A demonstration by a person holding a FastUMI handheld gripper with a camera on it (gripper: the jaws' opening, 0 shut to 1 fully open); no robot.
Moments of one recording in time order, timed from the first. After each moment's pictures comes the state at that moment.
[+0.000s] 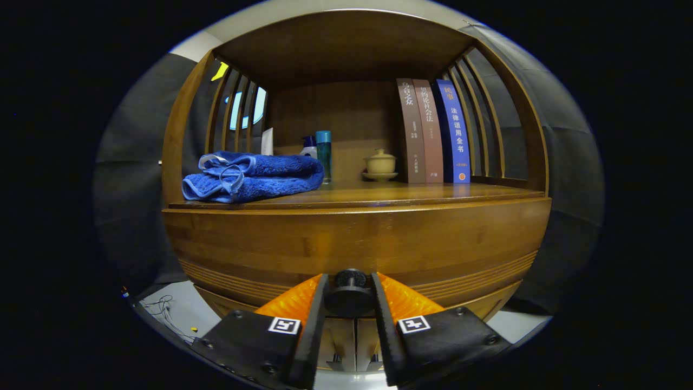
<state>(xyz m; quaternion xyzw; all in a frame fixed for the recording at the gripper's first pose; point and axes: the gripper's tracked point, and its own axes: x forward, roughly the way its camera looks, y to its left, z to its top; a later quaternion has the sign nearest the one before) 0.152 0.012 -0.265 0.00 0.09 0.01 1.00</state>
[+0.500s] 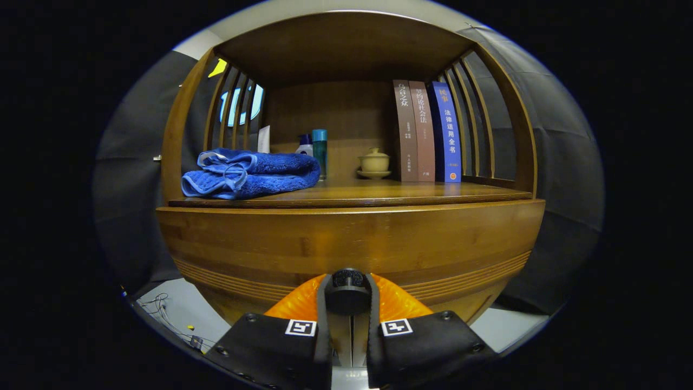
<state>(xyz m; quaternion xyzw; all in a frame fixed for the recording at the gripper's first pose) 0.126 0.010 -0.265 0.00 0.11 0.00 0.99</state>
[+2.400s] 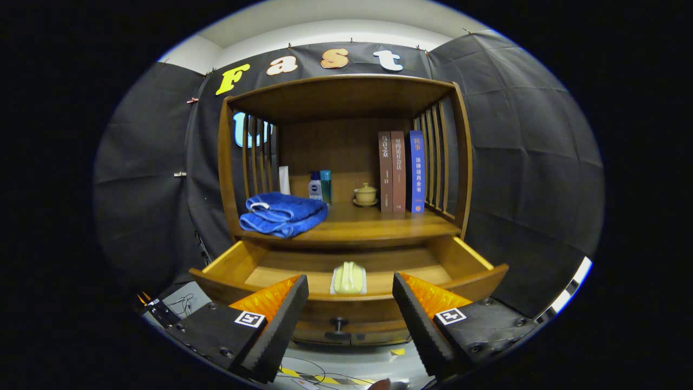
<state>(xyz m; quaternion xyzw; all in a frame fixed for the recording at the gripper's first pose) -0.004 -0.015 -0.113 0.00 0.13 0.02 0.99</state>
